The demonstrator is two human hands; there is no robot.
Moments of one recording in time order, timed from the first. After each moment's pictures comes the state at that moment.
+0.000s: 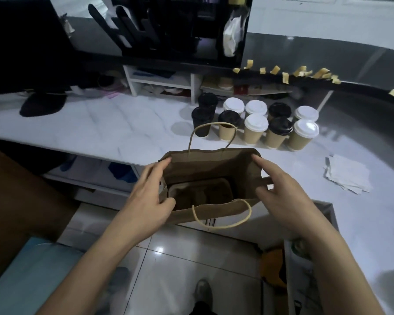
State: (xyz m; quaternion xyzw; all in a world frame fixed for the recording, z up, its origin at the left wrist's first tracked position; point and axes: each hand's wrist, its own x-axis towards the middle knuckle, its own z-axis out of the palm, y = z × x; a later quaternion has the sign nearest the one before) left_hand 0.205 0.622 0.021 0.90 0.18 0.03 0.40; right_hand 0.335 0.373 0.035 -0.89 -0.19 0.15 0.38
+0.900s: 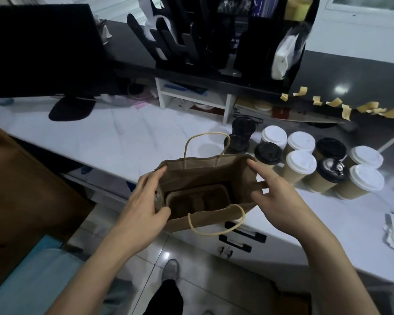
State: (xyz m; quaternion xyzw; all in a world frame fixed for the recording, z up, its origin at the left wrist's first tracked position) left_hand 0.269 0.722 0.009 0.87 0.26 0.05 0.41; right_hand 0.446 0.503 0.025 -0.88 -0.26 0.19 0.36
